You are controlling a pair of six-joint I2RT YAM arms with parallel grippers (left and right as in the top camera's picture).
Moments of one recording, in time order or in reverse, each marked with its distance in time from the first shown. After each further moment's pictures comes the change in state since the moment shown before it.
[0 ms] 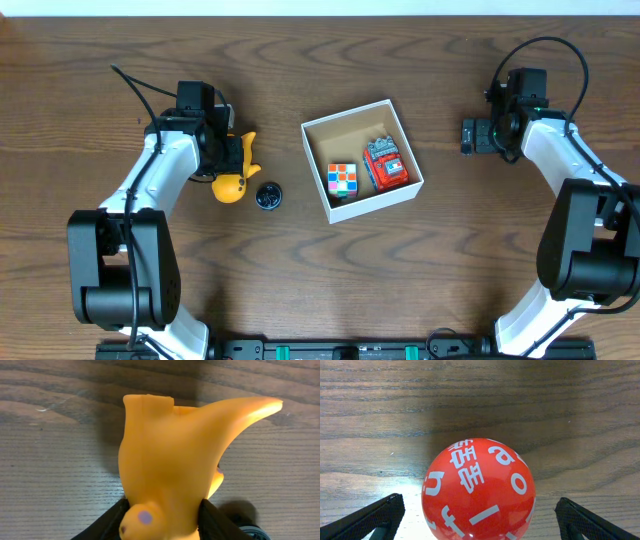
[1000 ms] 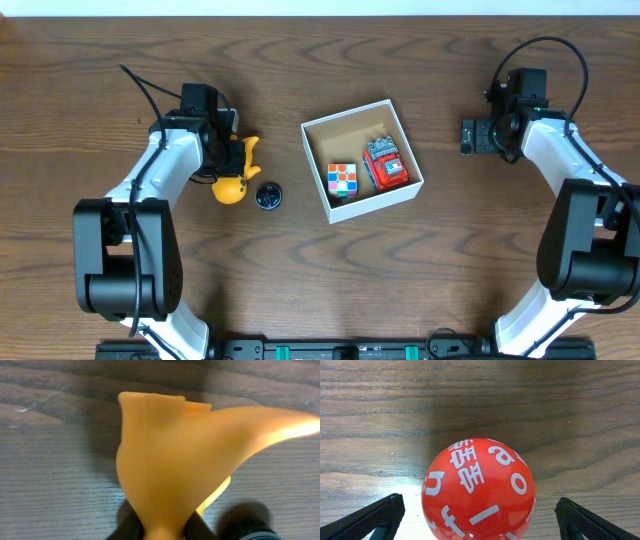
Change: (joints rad) left arm -0.002 0.044 0.002 0.004 -0.003 0.040; right arm 0.000 0.000 0.000 0.000 0.000 0.000
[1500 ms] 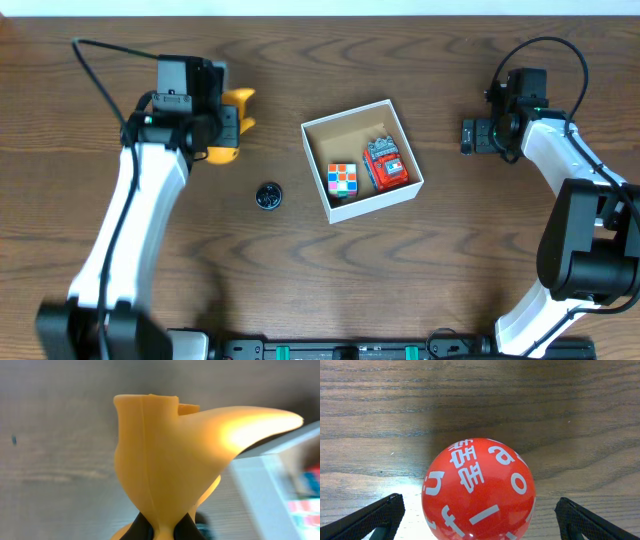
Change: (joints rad) left arm -0.078 -0.323 0.126 -0.055 -0.043 -0.019; right arm 0.000 0.000 0.000 0.000 0.000 0.000
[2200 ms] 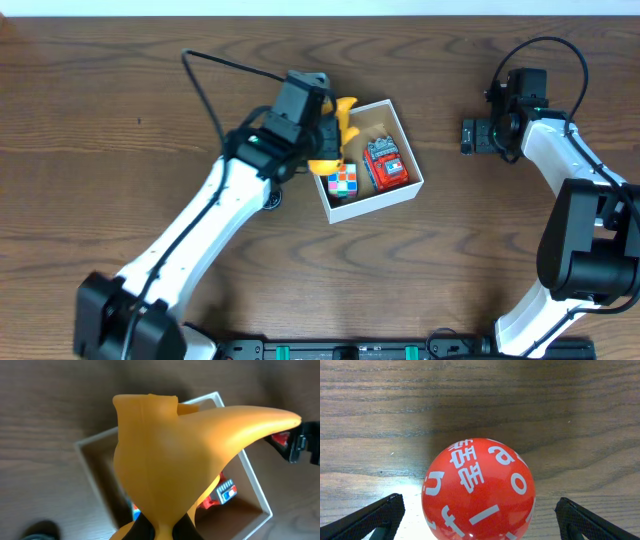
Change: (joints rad) left arm -0.423 0.087 0.006 0.143 0.005 -0.461; right arm 0.000 0.000 0.000 0.000 0.000 0.000
